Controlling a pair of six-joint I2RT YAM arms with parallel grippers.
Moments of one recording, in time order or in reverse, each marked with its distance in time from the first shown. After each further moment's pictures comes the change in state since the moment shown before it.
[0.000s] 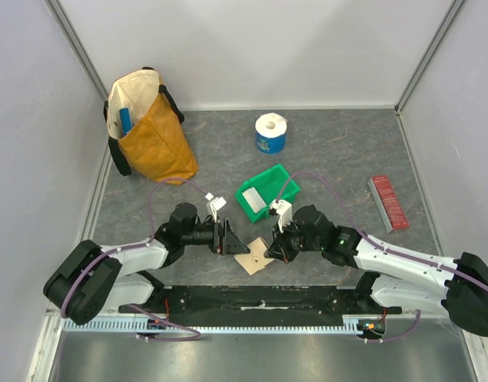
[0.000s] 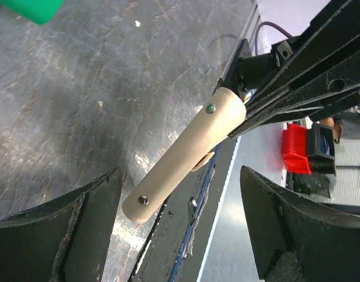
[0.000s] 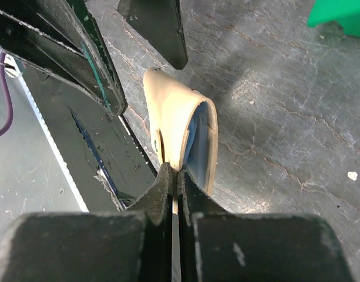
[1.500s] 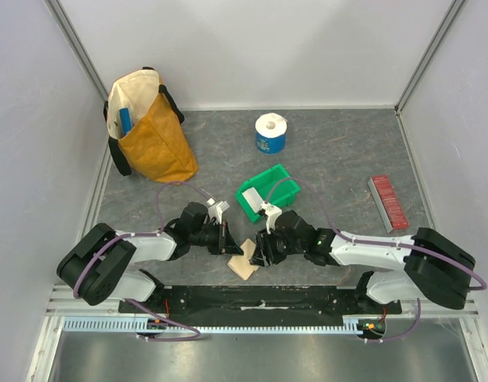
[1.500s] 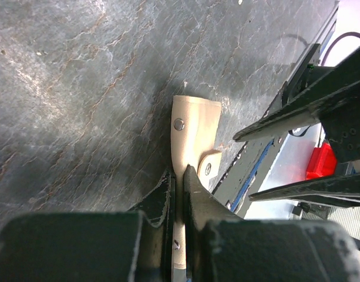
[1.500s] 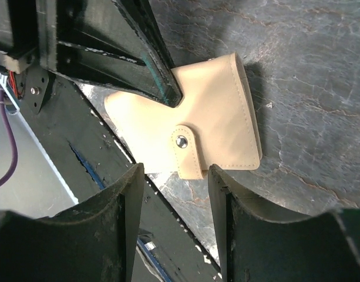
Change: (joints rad) left arm -0.026 0.167 0.069 -0.166 -0.128 0.019; right arm 0.068 0.237 -0.001 0.187 0.072 0.237
